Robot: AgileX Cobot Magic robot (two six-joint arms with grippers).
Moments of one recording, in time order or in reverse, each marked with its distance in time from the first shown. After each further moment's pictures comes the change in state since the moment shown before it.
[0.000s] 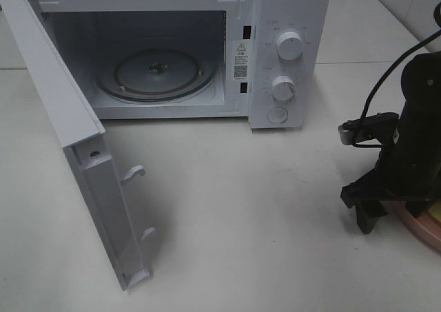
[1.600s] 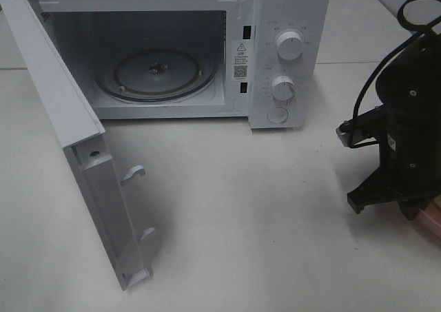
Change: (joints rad) left arm 0.000 0.000 0.000 0.000 0.000 0.000; right arm 0.145 -0.051 0.000 -0.318 0.163 0.340
